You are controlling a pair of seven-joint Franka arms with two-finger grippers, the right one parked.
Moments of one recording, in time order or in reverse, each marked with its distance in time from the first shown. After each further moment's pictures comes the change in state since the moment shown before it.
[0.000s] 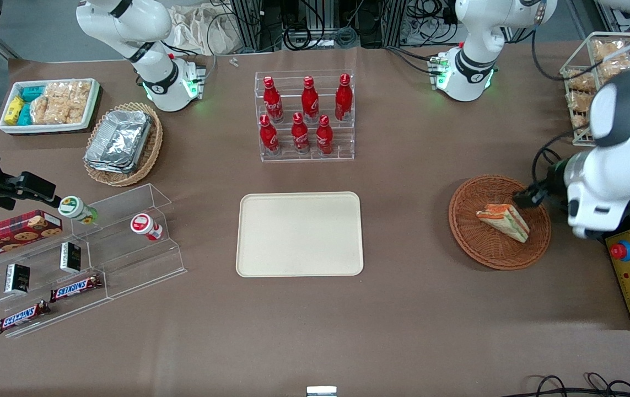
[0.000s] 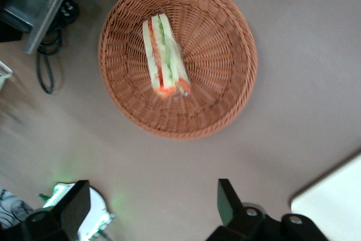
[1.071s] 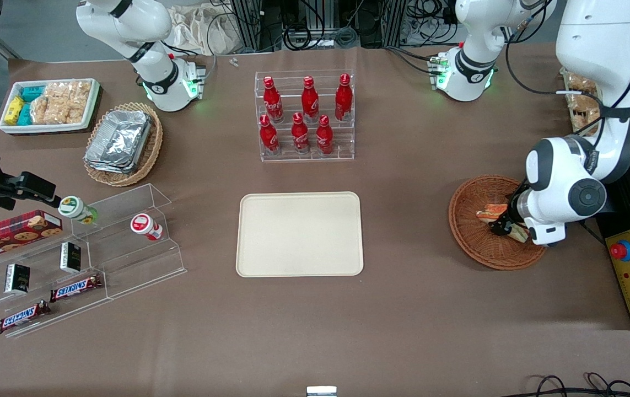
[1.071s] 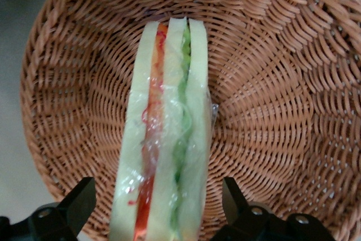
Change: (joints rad) arm 0.044 0.076 0.018 -0.488 0.007 0.640 -0.230
